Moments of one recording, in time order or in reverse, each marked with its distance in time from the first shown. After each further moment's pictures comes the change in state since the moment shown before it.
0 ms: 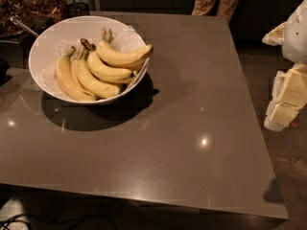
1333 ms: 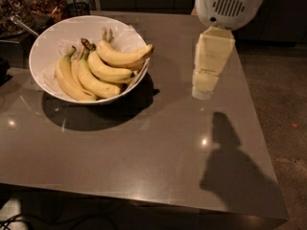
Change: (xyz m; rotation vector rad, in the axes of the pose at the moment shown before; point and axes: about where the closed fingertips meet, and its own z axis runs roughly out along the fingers) arm -0.117 -0.009 -0.017 0.072 0.147 -0.011
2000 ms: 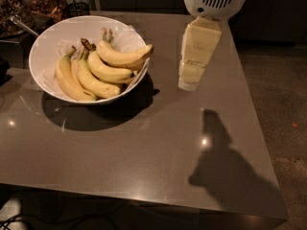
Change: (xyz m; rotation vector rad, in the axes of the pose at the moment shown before) arm -0.031 -0.009 -0.009 0.046 -0.087 -0.026
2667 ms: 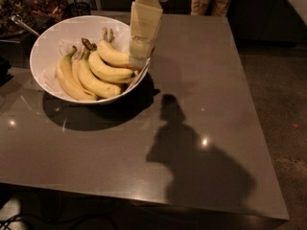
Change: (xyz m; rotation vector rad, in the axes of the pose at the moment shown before) arm -0.090 -0.027 0.017 -0.068 -0.084 -0.046
